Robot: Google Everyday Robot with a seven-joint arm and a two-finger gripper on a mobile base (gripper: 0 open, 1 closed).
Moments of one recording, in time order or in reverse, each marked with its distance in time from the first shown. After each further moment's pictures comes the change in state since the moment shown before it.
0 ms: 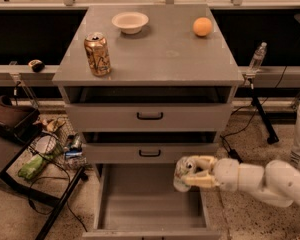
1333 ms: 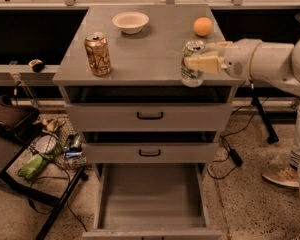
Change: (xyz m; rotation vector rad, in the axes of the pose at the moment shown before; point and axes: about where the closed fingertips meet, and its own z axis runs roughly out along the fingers) arm -0.351 -0.116 -0.035 0.392 0.032 -0.067
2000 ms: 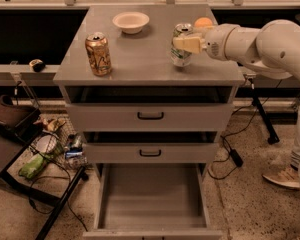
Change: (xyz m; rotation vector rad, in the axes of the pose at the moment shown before) arm -0.024 -0.053 0.070 0.117 -0.040 0.031
